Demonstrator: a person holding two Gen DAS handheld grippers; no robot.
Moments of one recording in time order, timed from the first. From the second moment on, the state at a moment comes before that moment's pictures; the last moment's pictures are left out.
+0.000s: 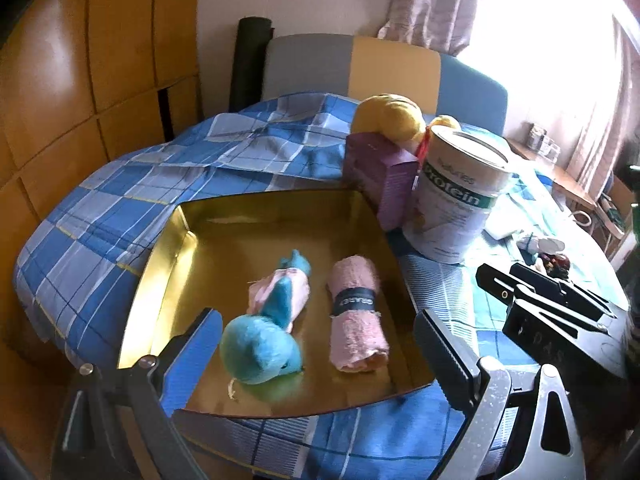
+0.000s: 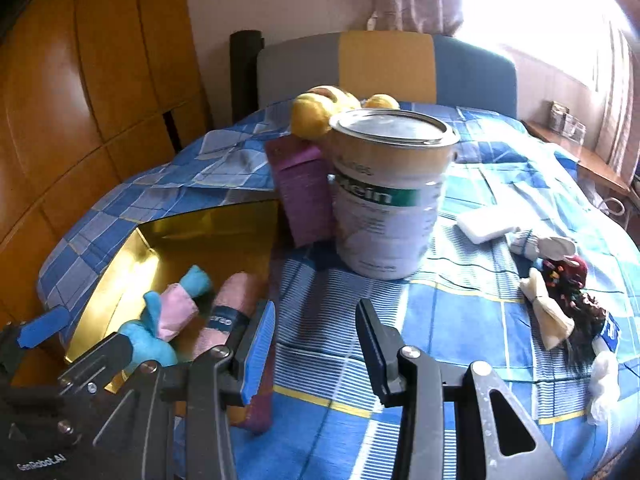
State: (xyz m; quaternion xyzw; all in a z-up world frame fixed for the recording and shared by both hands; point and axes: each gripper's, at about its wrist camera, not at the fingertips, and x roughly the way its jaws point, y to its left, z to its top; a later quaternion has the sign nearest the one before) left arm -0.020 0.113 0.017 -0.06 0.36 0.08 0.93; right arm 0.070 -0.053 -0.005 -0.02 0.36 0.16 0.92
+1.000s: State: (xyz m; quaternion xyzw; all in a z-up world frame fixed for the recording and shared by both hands) left arm 0.060 -0.040 0.007 0.01 0.44 -0.15 0.88; right arm 0.108 -0.389 0.021 0.15 0.28 -0.19 0.93
